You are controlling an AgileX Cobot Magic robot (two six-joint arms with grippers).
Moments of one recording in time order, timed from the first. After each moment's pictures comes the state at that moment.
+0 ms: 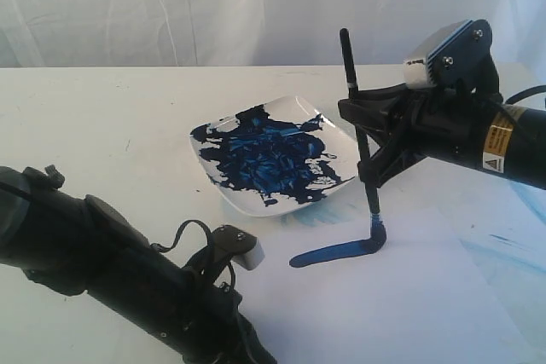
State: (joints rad) left arm -0.74 1.83 -0.72 -1.46 0.65 1.40; right arm 0.32 1.45 -0.63 -1.00 -0.75 0.56
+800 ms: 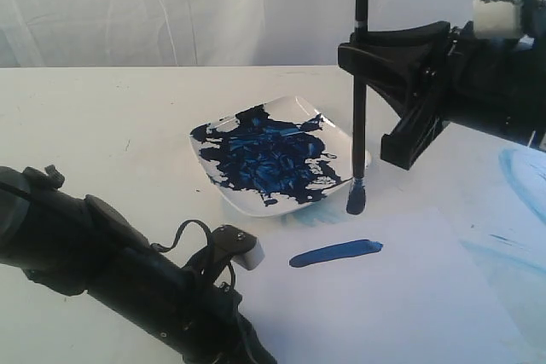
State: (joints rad) left arm -0.74 1.83 -0.72 -1.46 0.65 1.40; right arm 0.32 1.20 -0.63 -1.12 -0.85 0.75
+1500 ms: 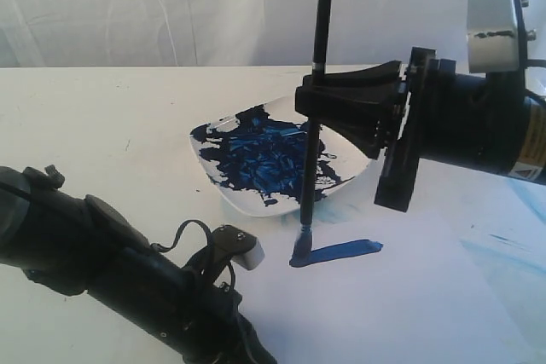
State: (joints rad) left arm -0.74 1.83 -0.72 -1.46 0.65 1.40; right arm 0.32 1.36 -0.63 -1.21 -1.18 0.81
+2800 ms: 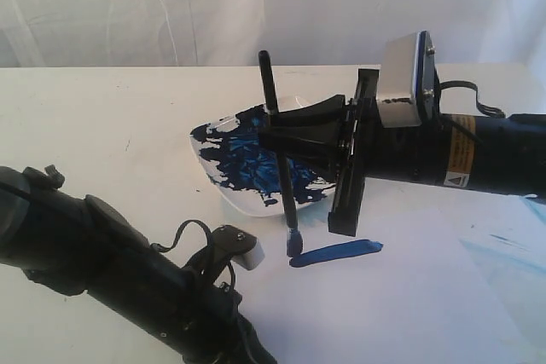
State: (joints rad) left arm -0.74 1.83 -0.72 -1.46 0.65 1.40; right arm 0.41 1.57 -0.69 -1.21 -1.16 0.55
